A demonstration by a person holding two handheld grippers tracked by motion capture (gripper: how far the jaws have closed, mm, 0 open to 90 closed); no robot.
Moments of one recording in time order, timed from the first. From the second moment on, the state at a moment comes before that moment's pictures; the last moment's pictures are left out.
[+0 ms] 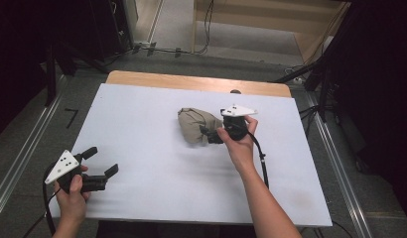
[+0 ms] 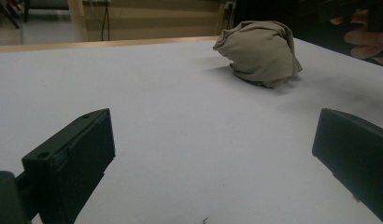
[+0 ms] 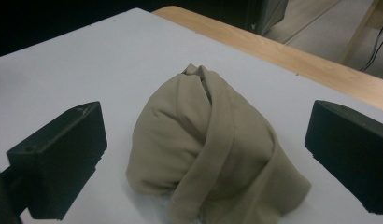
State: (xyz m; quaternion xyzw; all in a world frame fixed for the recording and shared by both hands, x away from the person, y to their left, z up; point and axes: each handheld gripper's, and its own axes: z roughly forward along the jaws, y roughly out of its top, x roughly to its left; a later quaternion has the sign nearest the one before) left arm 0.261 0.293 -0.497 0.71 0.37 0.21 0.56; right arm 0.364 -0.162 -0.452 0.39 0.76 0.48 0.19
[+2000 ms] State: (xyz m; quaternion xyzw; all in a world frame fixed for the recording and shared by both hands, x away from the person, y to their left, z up) left arm 0.256 0.141 -0.443 0.80 0.24 0.12 0.53; right arm 0.249 -0.148 -0.480 0.31 0.84 0.43 0.11
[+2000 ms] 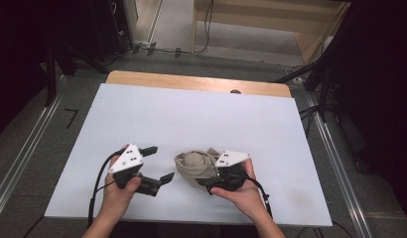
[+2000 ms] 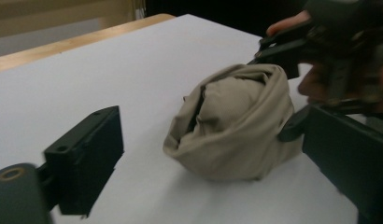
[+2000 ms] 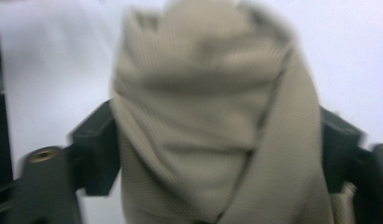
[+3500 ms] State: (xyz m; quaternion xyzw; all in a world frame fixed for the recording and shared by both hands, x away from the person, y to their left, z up) left arm 0.241 0.170 -0.436 0.81 0.26 0.05 0.52; right arm 0.250 -0.208 -0.466 0.39 0.78 0.47 0.16
